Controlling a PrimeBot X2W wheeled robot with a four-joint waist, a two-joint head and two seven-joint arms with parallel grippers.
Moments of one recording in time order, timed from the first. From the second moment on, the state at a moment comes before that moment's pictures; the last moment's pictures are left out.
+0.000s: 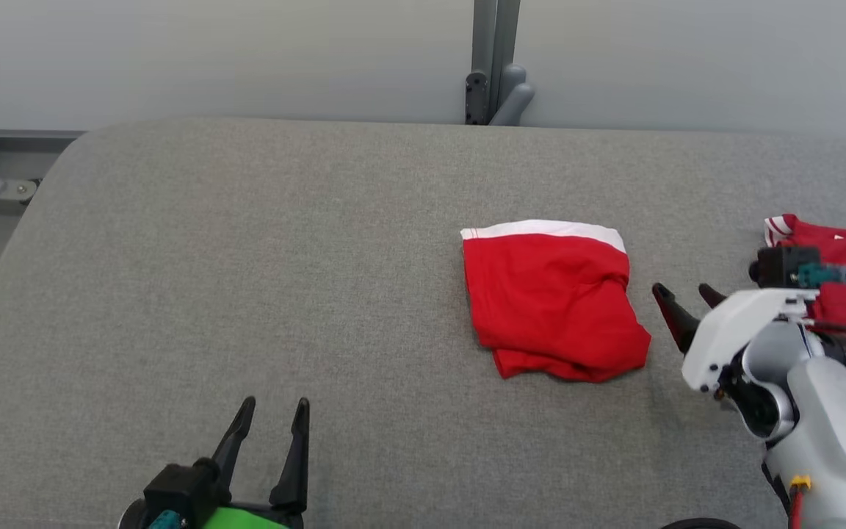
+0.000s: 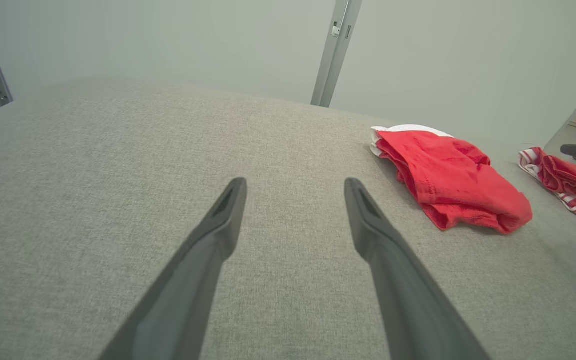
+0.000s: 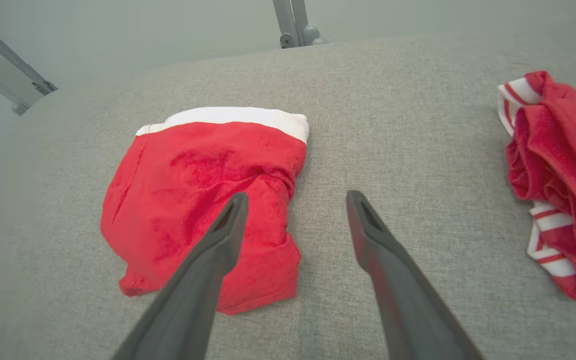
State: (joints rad) left arm 0.08 0.09 -0.20 0.22 -0.33 -0.13 -0.26; right arm -0.33 -0.22 0.09 0.47 0.43 0.13 0.20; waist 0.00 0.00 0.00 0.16
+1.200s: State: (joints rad) left arm -0.08 0.08 -0.26 0.23 -0.37 -0.13 -0.26; right arm -0.76 -0.36 0.23 0.70 0.74 0.13 0.56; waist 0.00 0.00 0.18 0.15
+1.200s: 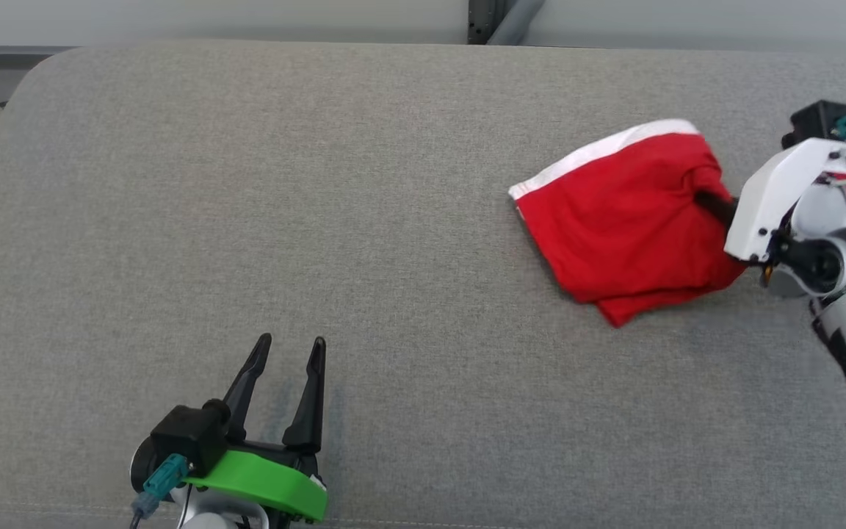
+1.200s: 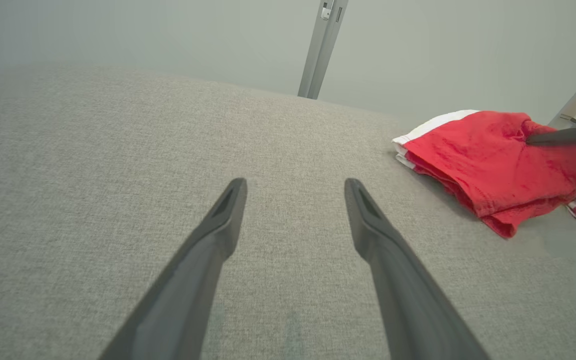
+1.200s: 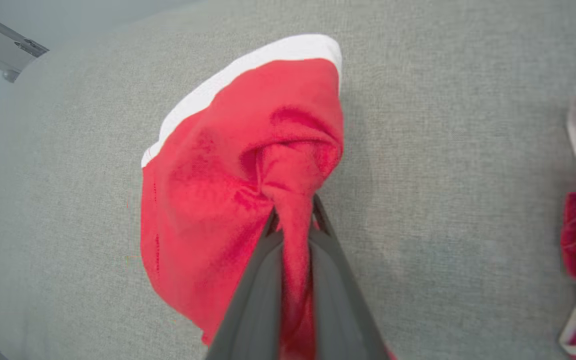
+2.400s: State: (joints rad) left arm -0.14 0.10 -0.29 0.26 -0.41 -0.13 -0.26; right arm -0.69 -0.59 -0.13 0.55 0.16 0.13 0.73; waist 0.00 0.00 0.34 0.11
